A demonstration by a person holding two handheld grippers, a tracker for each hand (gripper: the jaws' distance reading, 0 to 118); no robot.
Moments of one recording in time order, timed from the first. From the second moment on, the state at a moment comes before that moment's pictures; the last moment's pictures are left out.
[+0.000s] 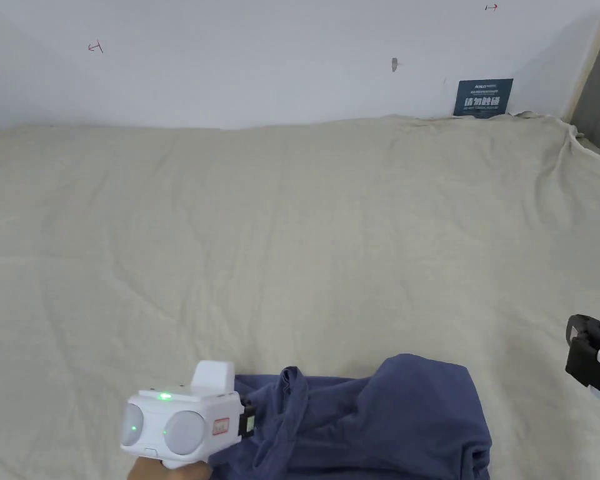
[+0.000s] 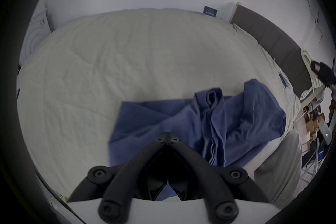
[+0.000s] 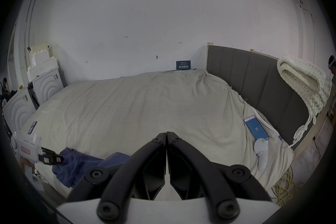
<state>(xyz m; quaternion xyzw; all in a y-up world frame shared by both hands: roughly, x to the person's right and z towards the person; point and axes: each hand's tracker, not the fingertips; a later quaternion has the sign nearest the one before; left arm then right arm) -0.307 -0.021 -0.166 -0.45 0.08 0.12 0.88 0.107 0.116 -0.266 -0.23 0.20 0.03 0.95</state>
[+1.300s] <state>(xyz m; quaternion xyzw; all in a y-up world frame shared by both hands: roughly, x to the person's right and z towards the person) -0.396 0.019 -0.162 -0.44 -0.01 0.24 0.87 0.111 0.121 -0.269 -0.23 0.19 0.03 0.95</state>
